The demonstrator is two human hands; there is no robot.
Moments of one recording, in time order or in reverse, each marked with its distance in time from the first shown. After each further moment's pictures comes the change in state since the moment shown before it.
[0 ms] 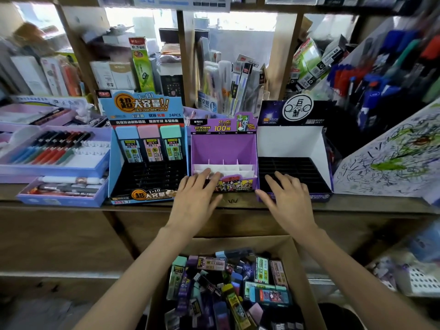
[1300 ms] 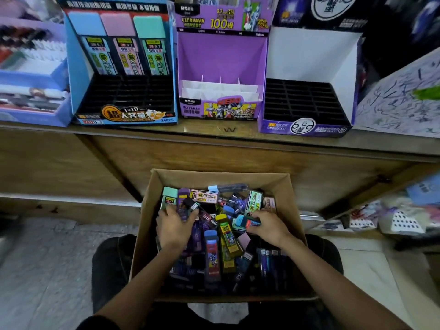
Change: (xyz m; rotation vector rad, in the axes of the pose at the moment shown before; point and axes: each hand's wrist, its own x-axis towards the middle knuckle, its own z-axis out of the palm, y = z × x) left_hand -0.166 0.020 0.153 -0.415 -0.327 -0.991; right_hand -0.153 0.015 0.135 0.427 -0.889 0.248
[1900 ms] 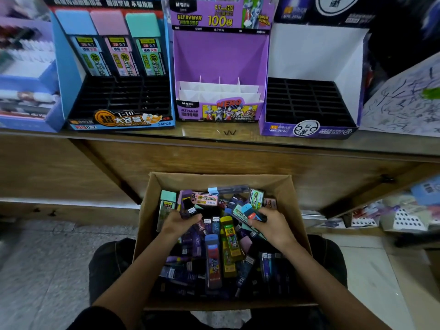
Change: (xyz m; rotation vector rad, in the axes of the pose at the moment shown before) left_hand 0.038 0.000 0.003 -0.333 -0.439 -0.119; right_hand -0.008 -0.007 -0.005 0.318 0.171 0.018
